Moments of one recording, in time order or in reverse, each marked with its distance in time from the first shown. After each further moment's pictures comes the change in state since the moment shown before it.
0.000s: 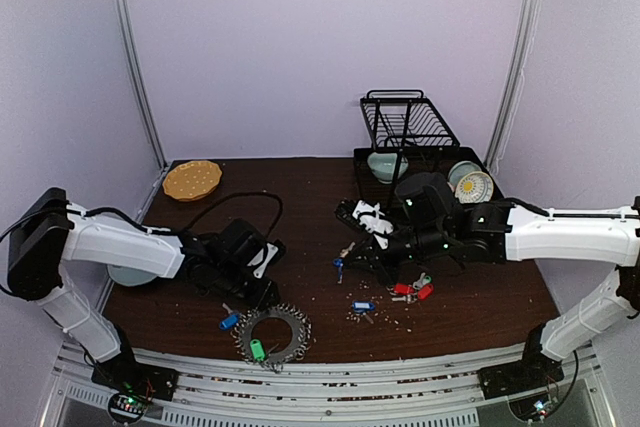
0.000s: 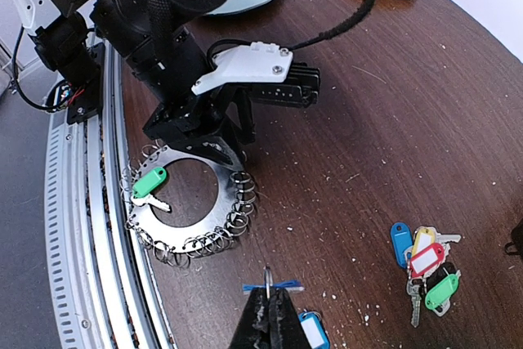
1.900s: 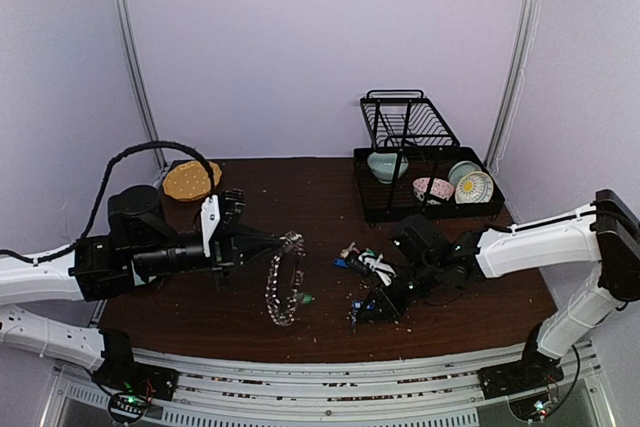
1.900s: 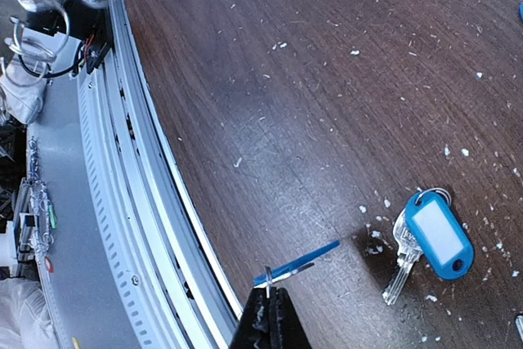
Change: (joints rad) left arm -0.170 -0.644 -0.087 0.374 0.165 0.558; right arm -0.061 0.143 -0.195 0.033 -0.290 0.293
